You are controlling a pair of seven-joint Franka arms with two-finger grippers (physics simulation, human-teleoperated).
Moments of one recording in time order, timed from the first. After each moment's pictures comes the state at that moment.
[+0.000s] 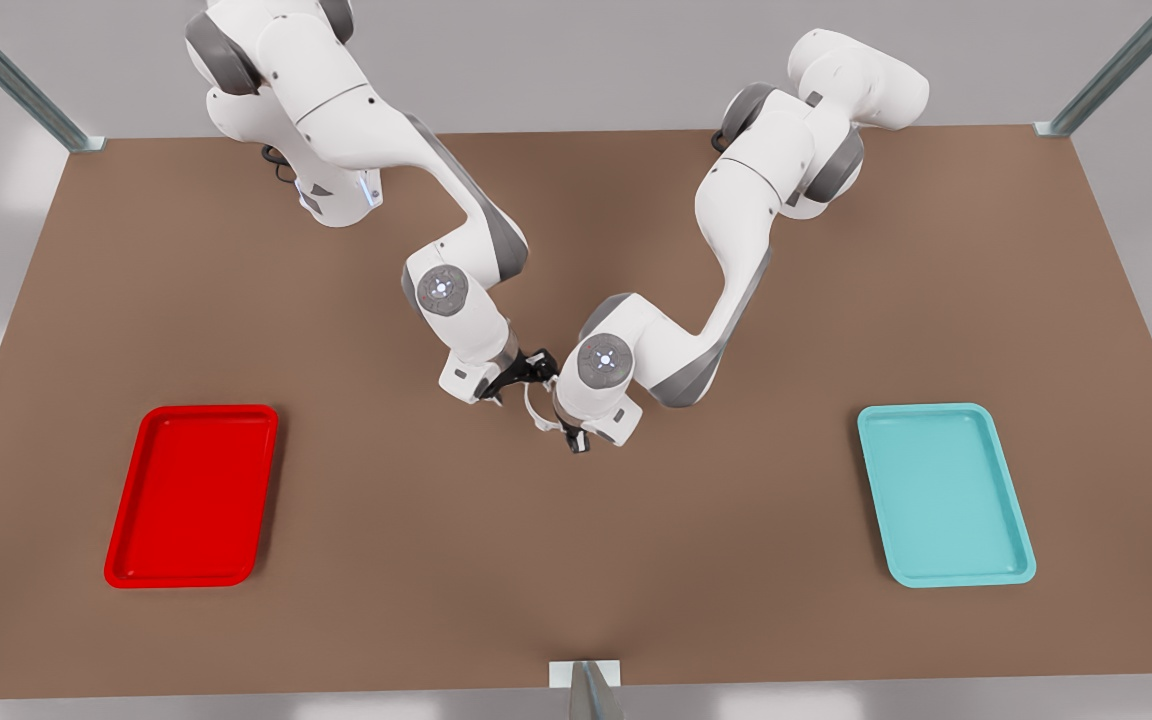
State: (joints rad) left arm -0.65 0.97 -0.10 -0.90 -0.08 1.92 -2.44; right arm 0.68 0.42 -0.03 -1.84 0.25 2.46 0.29
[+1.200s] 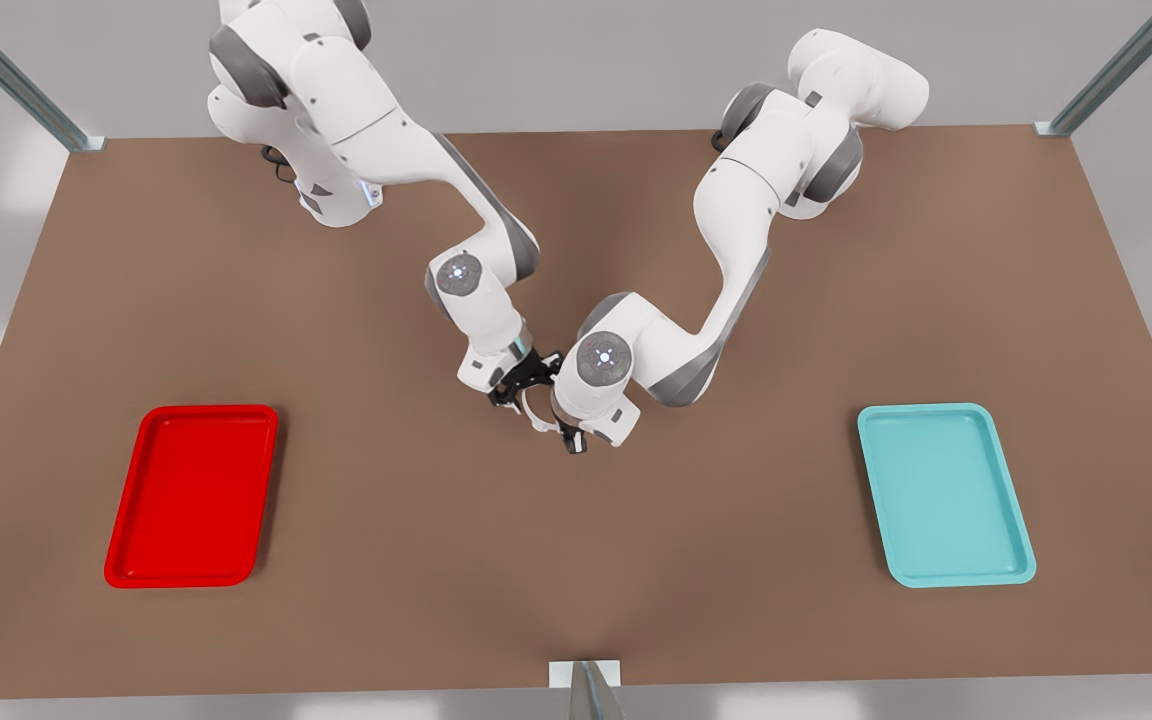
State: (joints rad) left arm -0.65 0.97 -0.10 -0.90 -0.08 1.95 -2.43; right arm 0.75 0.49 -0.03 -1.95 0.25 2.85 0.31
